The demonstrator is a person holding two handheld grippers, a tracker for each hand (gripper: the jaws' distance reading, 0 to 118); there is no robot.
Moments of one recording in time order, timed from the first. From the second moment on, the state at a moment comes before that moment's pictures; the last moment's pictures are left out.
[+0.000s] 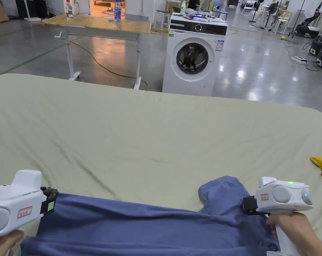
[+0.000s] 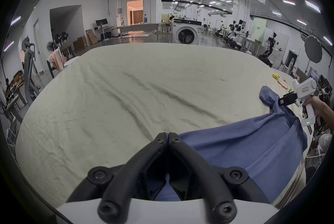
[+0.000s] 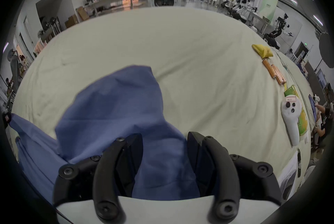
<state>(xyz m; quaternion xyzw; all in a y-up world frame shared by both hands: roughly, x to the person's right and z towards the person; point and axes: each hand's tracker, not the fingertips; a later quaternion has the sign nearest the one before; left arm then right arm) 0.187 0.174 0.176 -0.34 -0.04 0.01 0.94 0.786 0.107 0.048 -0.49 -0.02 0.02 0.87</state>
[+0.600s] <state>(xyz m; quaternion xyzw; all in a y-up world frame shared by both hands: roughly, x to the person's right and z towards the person) 0.175 0.177 0.174 -0.34 -0.04 0.04 0.94 0.788 0.167 0.095 -0.41 0.00 0.00 0.91</state>
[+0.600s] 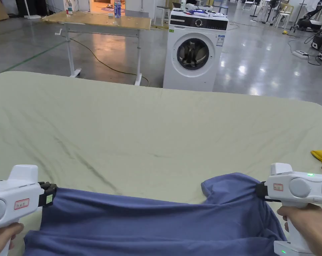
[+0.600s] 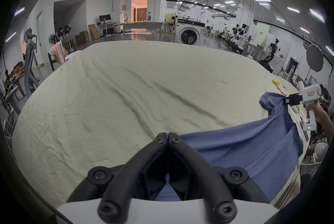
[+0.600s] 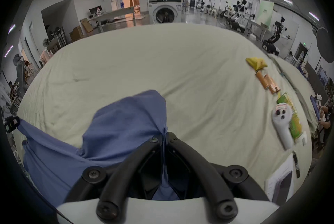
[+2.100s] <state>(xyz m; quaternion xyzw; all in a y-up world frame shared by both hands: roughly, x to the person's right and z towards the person) 0.162 0.113 0.334 -0.43 -0.07 -0.02 0.90 0.782 0.114 0.330 -0.51 0.00 0.09 0.85</state>
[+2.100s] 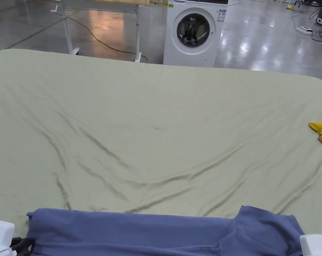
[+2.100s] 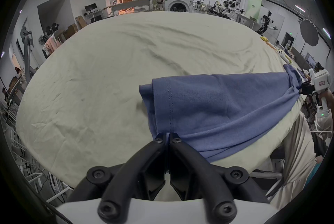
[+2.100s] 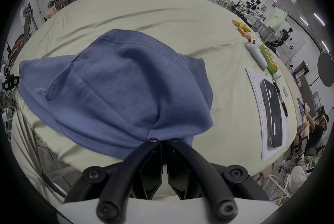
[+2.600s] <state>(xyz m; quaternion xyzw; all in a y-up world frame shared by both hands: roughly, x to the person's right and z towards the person) 0.199 0.186 0.311 -0.26 -0.03 0.03 0.96 0.749 0.213 0.332 -0.28 -0.08 0.07 0.95</state>
